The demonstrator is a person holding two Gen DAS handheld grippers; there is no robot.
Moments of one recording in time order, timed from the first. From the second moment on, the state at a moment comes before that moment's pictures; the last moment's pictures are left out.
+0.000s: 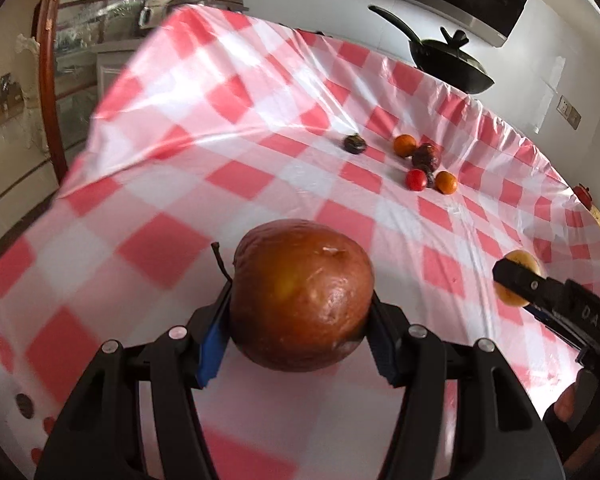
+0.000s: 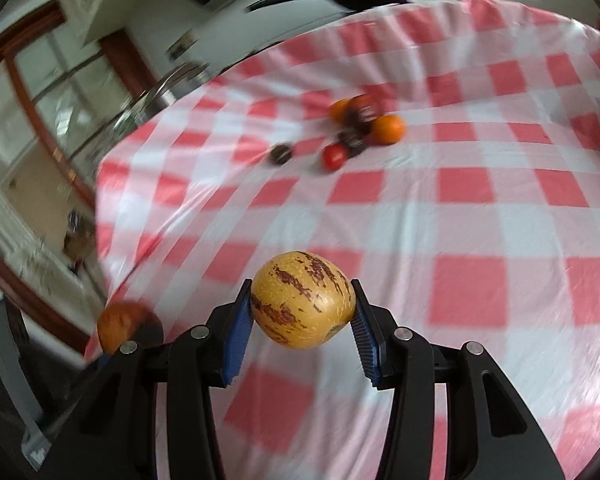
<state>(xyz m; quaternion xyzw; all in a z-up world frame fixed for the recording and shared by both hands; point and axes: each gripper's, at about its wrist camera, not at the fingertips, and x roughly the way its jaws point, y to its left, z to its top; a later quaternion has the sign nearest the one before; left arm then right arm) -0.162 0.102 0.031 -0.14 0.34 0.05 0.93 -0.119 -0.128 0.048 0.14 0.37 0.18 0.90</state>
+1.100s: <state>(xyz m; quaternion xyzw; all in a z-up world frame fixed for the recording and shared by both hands) -0.367 0.273 -0.009 -0.16 0.30 0.22 0.91 -0.309 0.128 0.014 -0.20 0.36 0.48 0.77</state>
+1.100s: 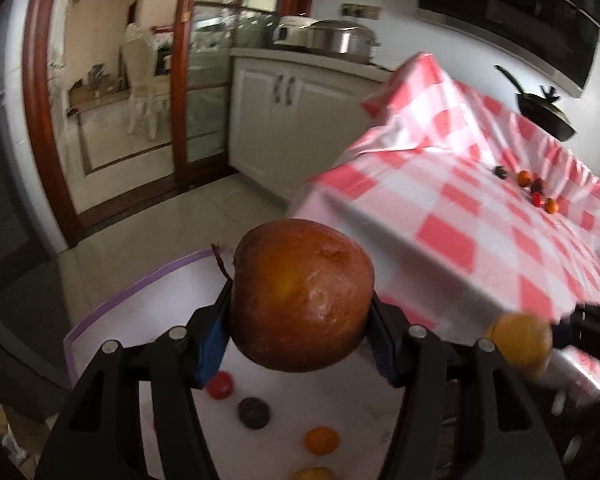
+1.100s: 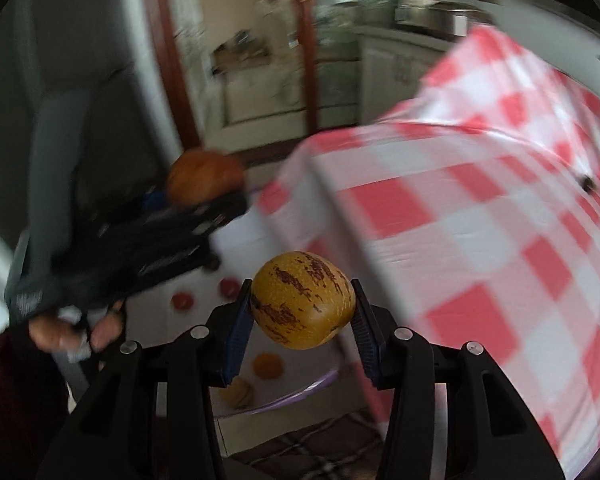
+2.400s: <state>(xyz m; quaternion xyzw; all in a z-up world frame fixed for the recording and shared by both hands) -0.348 0.368 -0.140 -0.22 0.50 0.30 0.78 -0.338 0.247 -0.116 -0.38 0.45 0.47 0.66</state>
